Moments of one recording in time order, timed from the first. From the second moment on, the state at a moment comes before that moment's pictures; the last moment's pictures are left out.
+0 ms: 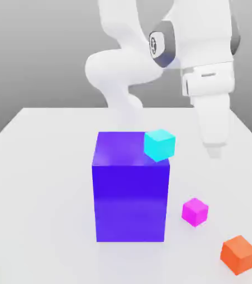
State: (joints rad) arm 0.54 -0.24 -0.16 -2.70 -0.01 2.70 -0.36
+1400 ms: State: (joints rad) arm 0.66 0.02 -0.23 -2.63 0.27 2.78 -0.79
